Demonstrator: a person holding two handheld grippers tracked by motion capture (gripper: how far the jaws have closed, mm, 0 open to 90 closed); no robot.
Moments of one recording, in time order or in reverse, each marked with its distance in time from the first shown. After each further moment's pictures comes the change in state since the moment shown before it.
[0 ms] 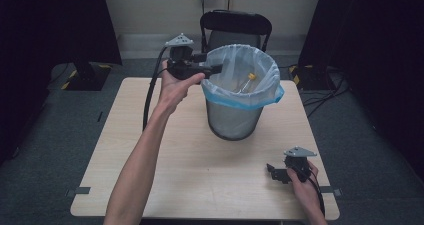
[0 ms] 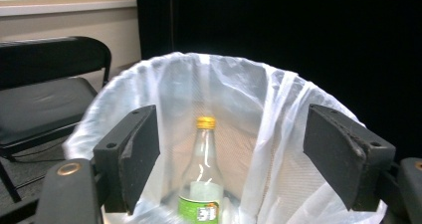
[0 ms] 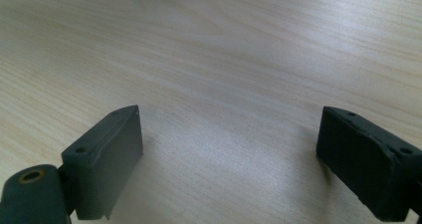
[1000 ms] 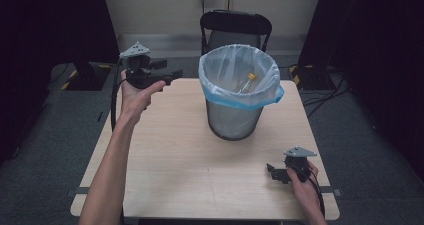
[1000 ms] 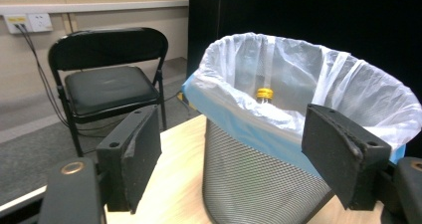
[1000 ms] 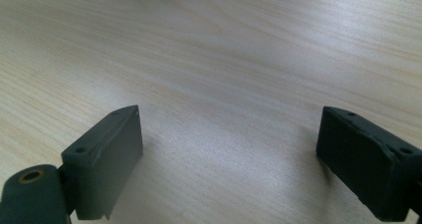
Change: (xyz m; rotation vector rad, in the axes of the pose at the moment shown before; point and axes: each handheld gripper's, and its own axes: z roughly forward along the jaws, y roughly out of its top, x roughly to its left) left arm 0.033 -0.031 -0.084 -0.009 0.154 -0.023; right arm 0.000 0.000 0.000 0.000 0.000 0.000
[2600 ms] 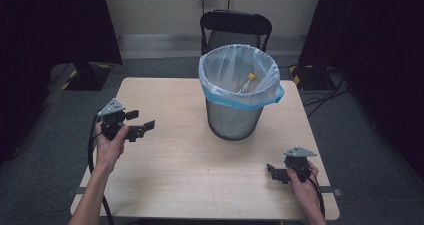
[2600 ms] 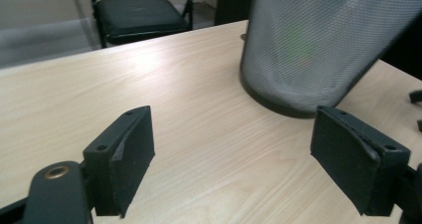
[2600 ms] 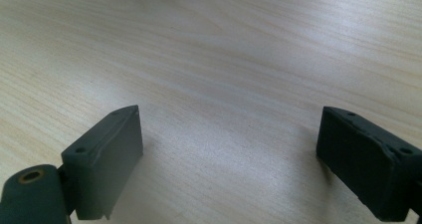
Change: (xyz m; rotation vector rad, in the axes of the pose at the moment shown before) left arm 0.019 -0.145 -0.068 0.172 0.125 -0.061; right arm 0.000 0.000 0.000 0.000 0.000 0.000
